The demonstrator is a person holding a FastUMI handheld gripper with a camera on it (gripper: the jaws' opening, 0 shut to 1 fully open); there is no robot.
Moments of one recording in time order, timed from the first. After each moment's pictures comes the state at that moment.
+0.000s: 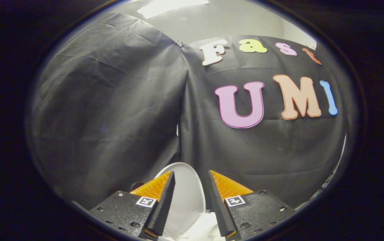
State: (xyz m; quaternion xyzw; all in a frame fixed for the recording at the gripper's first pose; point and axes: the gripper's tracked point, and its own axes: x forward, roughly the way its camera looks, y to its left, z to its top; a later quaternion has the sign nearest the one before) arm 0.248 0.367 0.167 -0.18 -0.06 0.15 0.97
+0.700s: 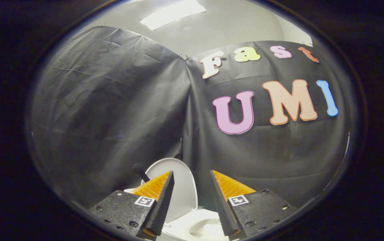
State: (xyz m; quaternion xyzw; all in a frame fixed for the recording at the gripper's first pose) arm 0.169 0.226 0.169 -0.17 -0.08 0.23 0.95
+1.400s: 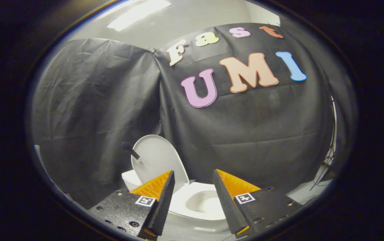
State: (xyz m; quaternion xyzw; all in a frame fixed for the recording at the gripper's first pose) arm 0.108 0.097 0.101 -0.06 -0.01 0.19 0.98
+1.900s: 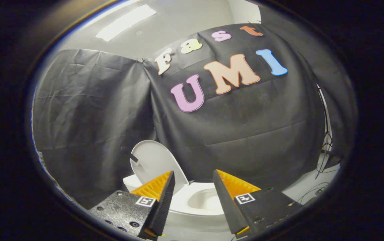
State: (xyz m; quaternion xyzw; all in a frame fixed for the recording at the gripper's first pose) arm 0.079 0.063 0.072 -0.01 -0.02 0.16 0.99
